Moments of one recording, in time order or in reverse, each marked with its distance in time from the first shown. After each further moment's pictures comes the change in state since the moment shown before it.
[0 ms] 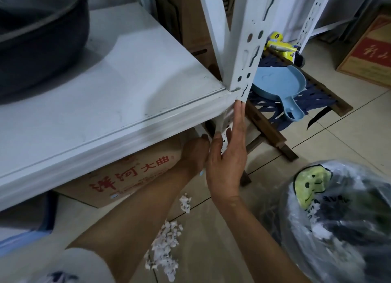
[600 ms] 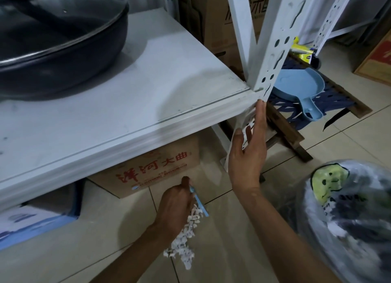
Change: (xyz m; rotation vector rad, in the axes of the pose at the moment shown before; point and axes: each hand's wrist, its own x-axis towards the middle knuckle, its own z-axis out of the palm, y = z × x) left_hand -0.150 -0.068 -0.006 0.197 0.080 0.013; right_hand -0.002 0.000 0.000 -0.050 0.025 -0.028
